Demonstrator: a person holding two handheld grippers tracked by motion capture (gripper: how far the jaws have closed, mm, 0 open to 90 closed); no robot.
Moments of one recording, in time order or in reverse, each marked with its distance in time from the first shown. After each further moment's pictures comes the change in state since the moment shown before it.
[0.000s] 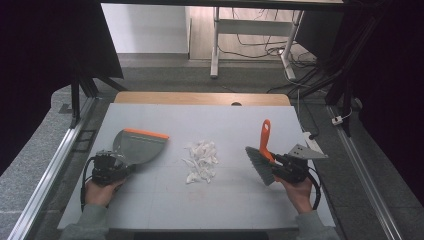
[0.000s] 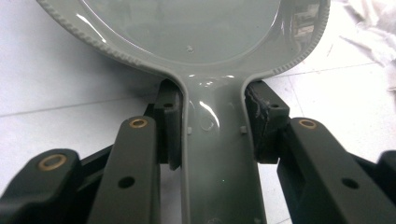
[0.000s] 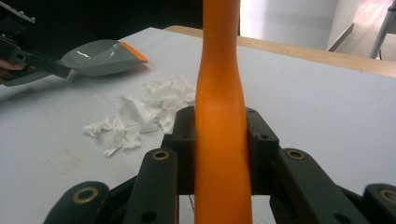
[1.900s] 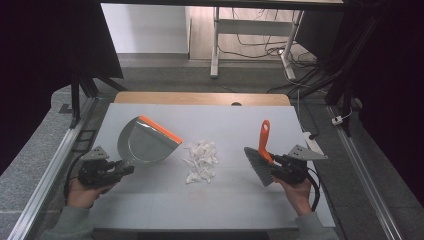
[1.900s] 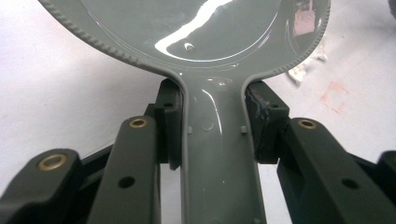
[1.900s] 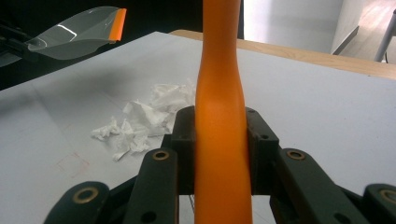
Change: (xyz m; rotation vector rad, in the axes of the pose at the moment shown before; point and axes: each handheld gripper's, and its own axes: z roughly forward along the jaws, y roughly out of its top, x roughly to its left) left arm -0.014 0.005 -0.053 -0.087 -0.203 0.372; right arm 0.006 0.001 -0.001 -0.013 0.014 0.004
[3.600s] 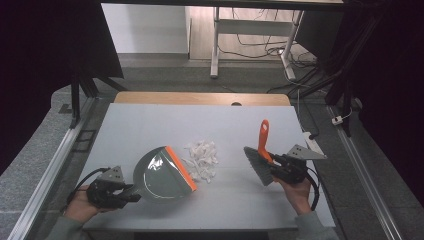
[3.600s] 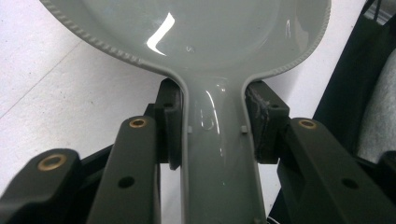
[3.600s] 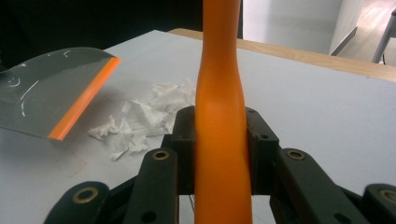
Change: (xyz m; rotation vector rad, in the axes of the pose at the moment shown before) left arm -0.035 -0.015 0.008 0.266 -0.181 0.256; right arm 0.000 0.001 0.002 0.006 -0.006 -0.009
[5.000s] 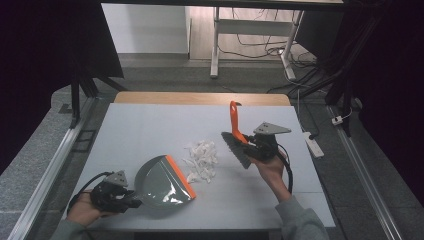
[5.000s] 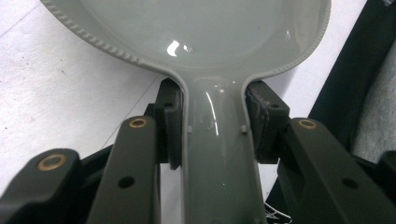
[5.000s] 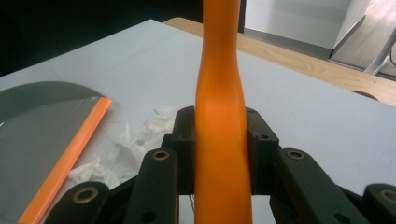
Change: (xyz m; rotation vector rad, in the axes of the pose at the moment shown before) left arm 0.000 -0.007 0.016 0.084 -0.038 -0.048; right arm 0.018 0.055 0.085 0.110 -0.029 -0.051
